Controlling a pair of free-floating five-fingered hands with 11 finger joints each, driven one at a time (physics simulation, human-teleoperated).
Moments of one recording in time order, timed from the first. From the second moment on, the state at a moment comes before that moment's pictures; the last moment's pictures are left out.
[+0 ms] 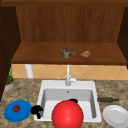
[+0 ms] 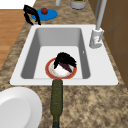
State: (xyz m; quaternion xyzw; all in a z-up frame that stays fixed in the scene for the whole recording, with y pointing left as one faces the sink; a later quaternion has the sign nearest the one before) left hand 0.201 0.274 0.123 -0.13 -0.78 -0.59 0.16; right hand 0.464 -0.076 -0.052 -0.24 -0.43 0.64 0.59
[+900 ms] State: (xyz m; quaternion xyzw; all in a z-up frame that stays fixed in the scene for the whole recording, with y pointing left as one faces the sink) left hand 0.201 0.274 0.123 -0.13 -0.78 -0.59 0.16; right hand 0.503 -0.047 -0.097 -0.24 -0.36 0.67 0.60
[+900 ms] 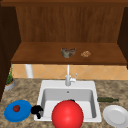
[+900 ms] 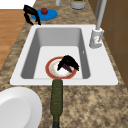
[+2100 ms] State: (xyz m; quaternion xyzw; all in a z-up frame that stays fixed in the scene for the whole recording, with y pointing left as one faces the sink) left hand 0.201 0.274 0.123 -0.13 -0.78 -0.59 0.16; right hand 0.523 -0.047 -0.082 -0.33 -0.40 0.66 0.54
